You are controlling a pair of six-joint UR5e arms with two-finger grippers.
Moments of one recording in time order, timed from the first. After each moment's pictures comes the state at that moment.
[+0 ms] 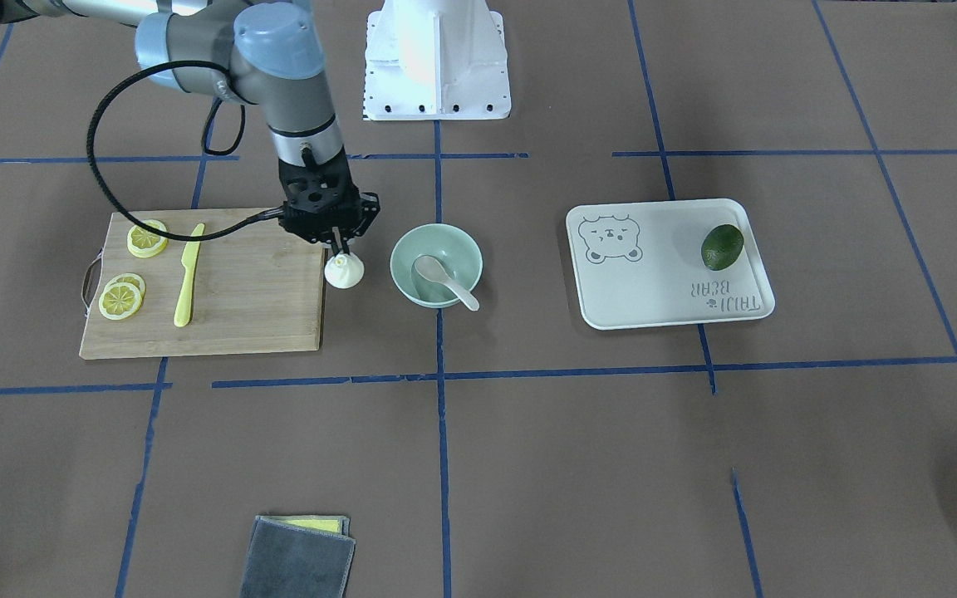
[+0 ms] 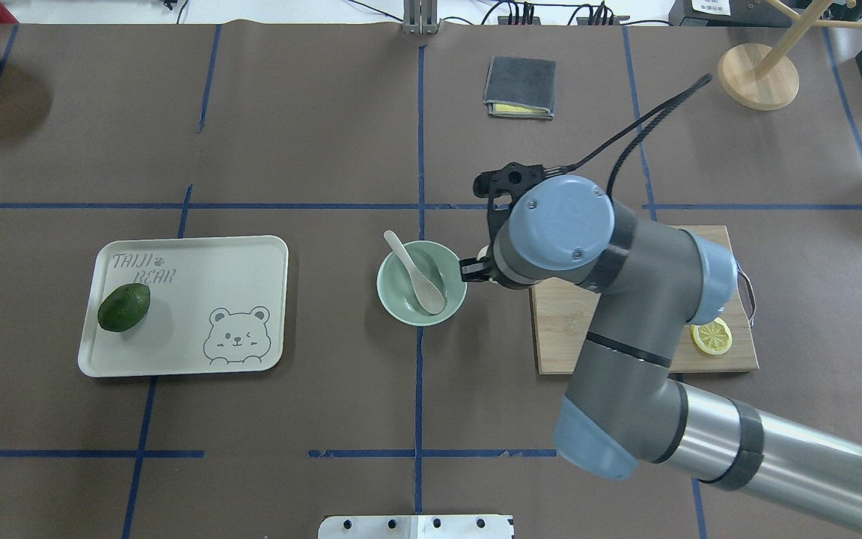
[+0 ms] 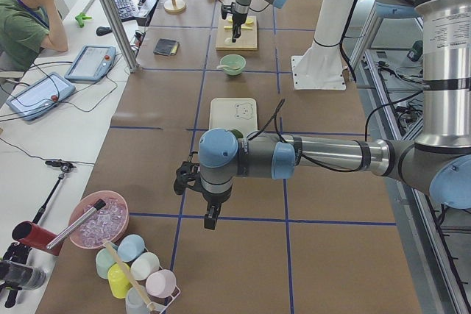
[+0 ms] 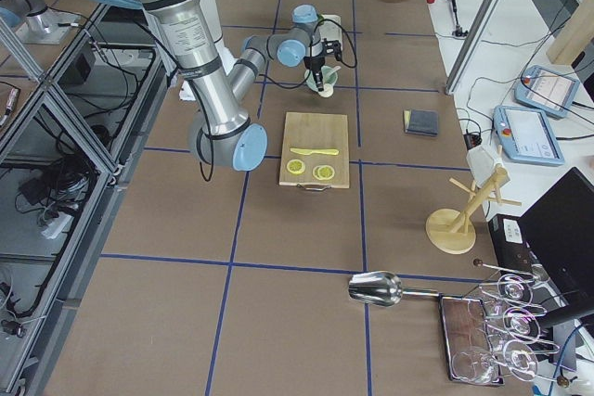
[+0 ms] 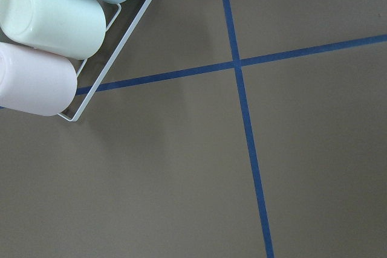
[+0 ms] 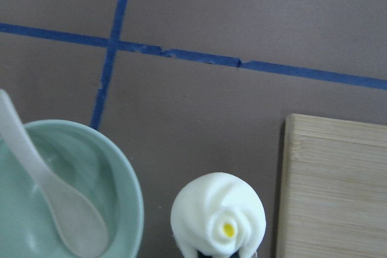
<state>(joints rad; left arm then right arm) -1.65 -1.45 -1.77 -1.55 -2.31 0.19 0.49 -0.96 1.81 -1.60 1.71 1.10</state>
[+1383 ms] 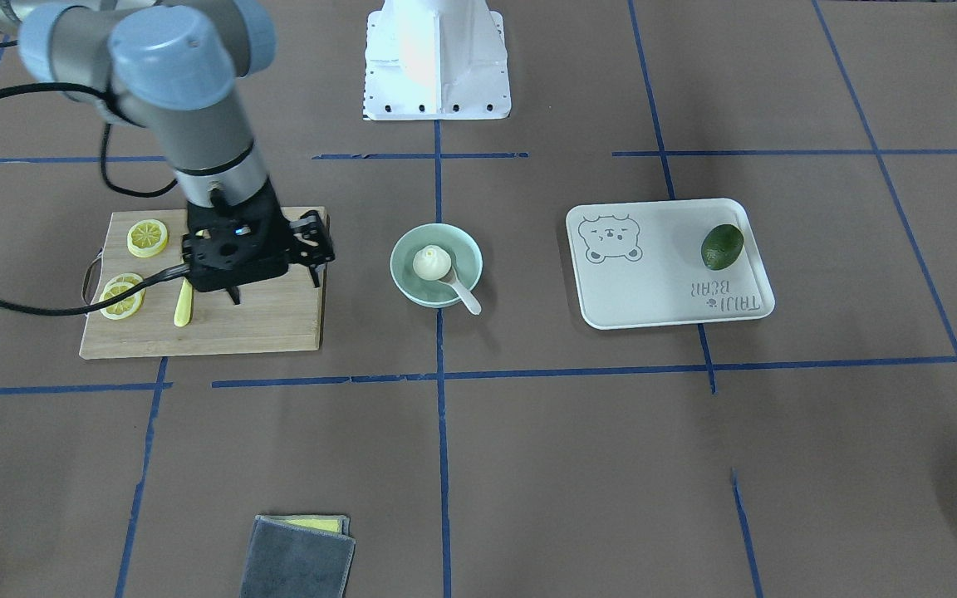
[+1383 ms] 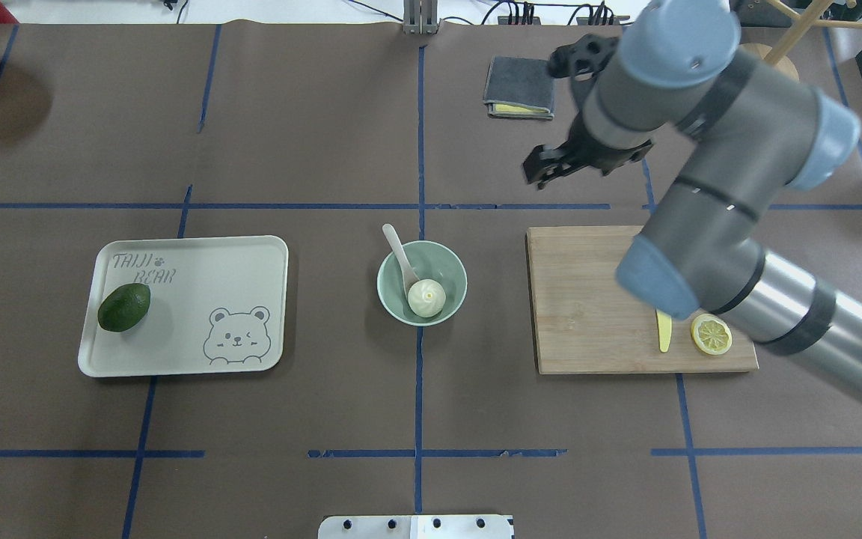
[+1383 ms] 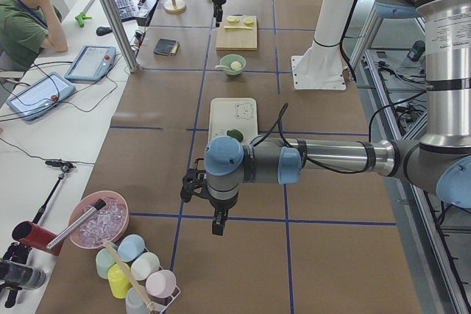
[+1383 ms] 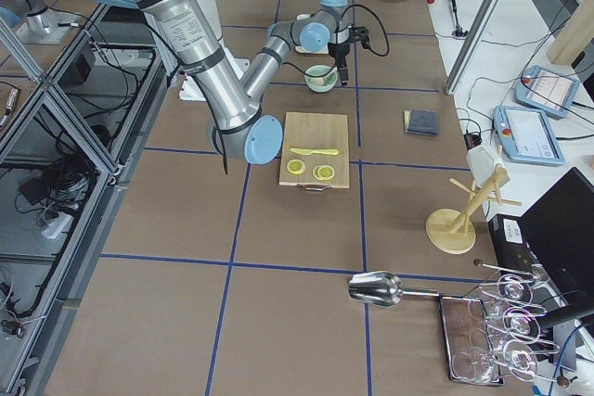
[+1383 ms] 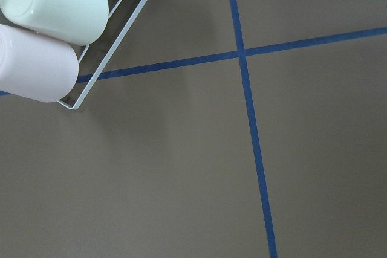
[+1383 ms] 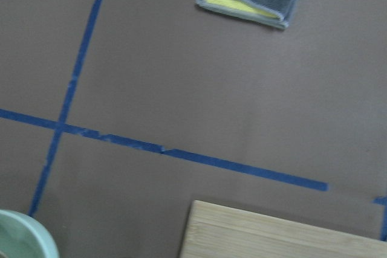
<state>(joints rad) -1.65 -1.41 -1.76 -1.54 -2.31 0.20 0.85 -1.02 1.78 -1.64 2.00 0.69</state>
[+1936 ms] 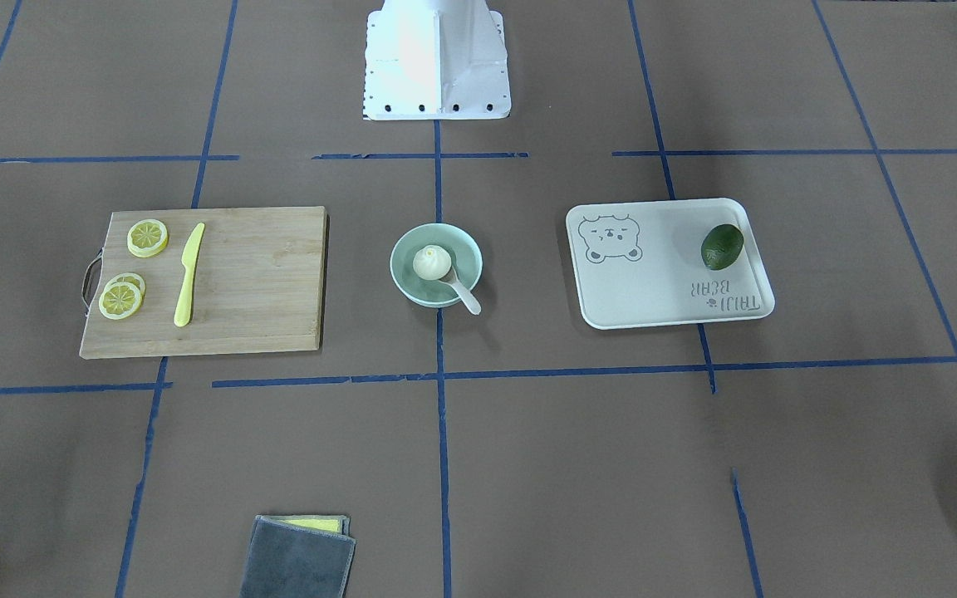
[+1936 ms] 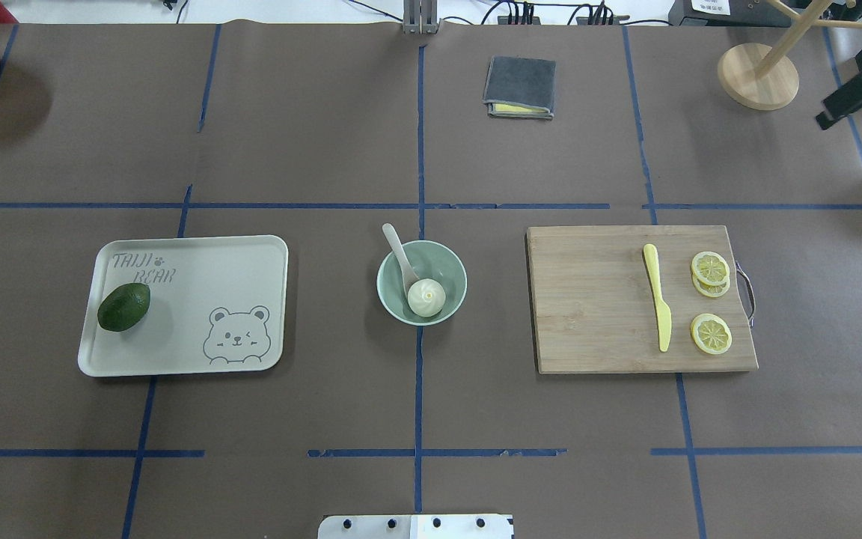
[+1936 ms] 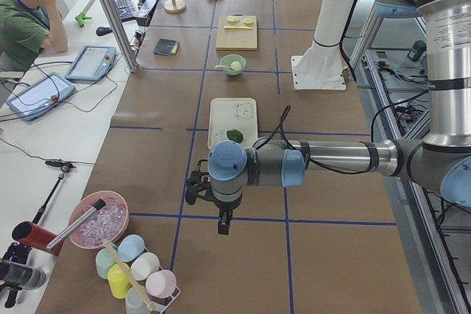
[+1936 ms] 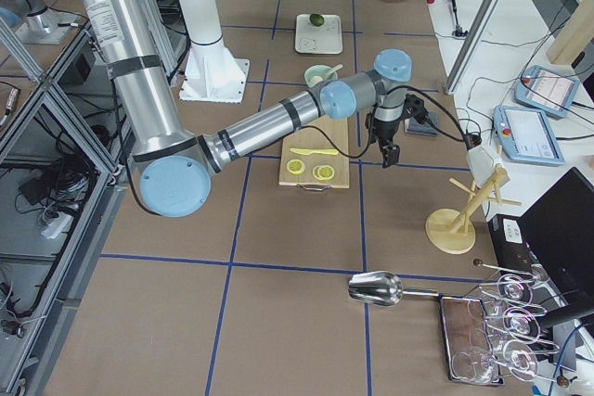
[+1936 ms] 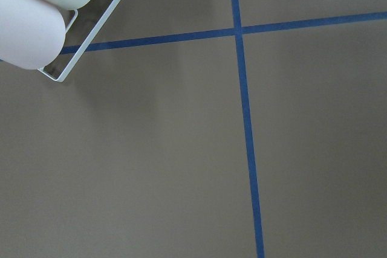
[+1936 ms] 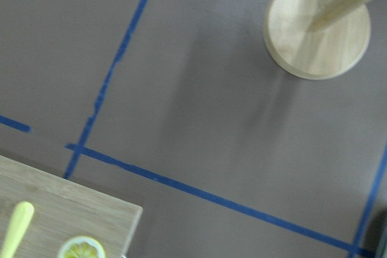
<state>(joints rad) -1.65 -1.40 -1.76 -1.53 -2.37 0.16 1.37 -1.34 1.72 -1.64 2.29 0.06</state>
